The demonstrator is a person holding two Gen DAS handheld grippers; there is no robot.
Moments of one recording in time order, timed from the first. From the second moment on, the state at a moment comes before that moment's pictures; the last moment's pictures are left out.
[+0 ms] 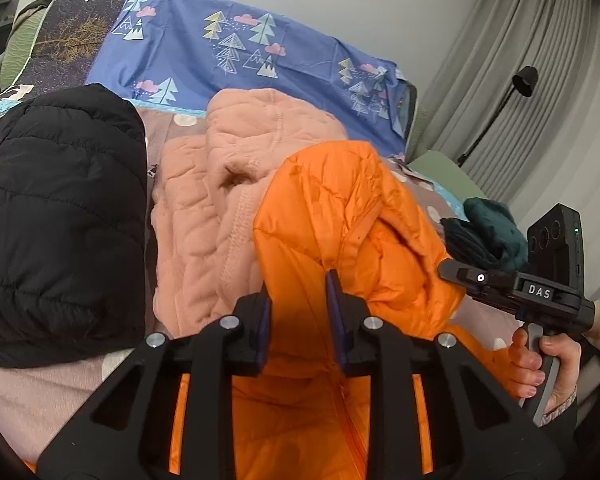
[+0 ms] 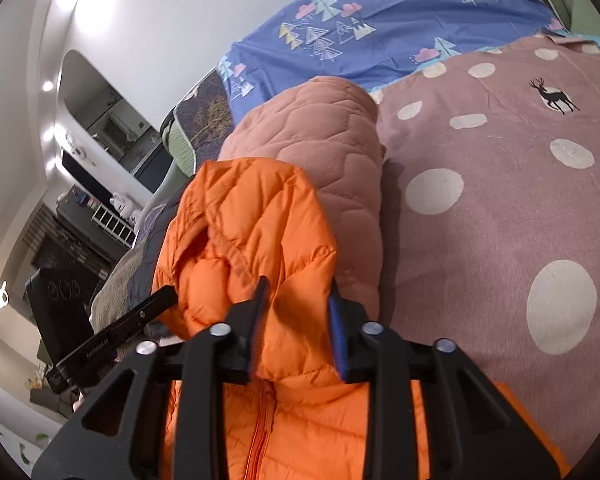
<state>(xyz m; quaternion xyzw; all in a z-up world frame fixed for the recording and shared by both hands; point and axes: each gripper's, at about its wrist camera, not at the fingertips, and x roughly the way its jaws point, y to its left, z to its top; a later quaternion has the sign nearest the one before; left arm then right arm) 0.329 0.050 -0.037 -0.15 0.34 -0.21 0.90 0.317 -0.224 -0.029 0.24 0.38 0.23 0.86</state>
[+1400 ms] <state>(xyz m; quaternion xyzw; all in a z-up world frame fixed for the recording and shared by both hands) -0.017 0.279 -0.123 -0.25 0.34 0.00 0.91 0.155 -0.119 -0.103 0.10 0.48 0.24 0.84</state>
